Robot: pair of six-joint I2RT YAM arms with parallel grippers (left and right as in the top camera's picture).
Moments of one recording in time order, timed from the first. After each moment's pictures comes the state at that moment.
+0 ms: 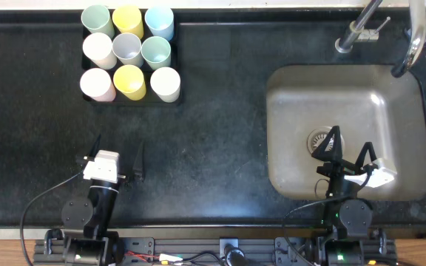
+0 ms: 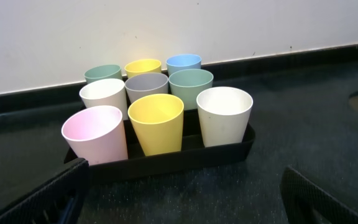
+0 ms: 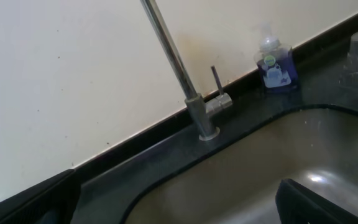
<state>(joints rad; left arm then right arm) -0.06 0.01 0.01 -0.07 0.12 0.08 0.01 0.01 0.02 0.01 0.27 0.48</state>
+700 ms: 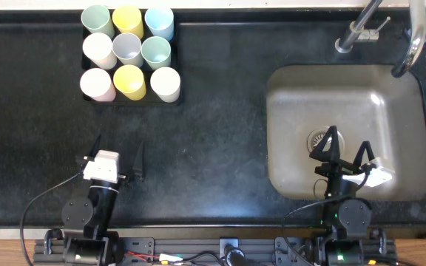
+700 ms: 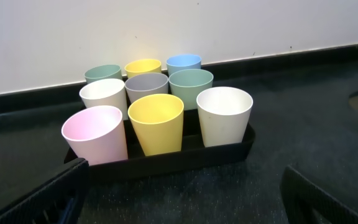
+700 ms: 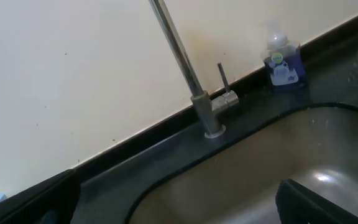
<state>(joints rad) -0.06 0.01 0.01 -0.07 0.12 0.08 0.04 0.01 0.02 0.01 0.27 0.49</state>
